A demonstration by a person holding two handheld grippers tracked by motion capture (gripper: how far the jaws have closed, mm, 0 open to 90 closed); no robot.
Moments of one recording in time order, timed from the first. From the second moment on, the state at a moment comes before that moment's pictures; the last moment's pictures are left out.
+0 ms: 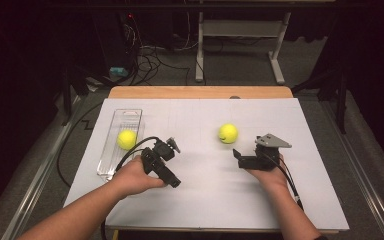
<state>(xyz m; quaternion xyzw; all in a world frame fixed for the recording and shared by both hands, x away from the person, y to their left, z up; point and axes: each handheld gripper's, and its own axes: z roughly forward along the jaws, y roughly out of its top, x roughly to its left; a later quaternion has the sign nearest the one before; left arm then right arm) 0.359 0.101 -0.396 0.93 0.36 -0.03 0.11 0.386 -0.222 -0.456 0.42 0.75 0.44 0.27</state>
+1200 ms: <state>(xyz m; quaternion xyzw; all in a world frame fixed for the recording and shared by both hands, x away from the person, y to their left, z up) 0.357 0.098 -0.396 0.93 0.35 -0.03 0.12 0.441 -0.182 -0.462 0.43 0.78 0.39 0.22</state>
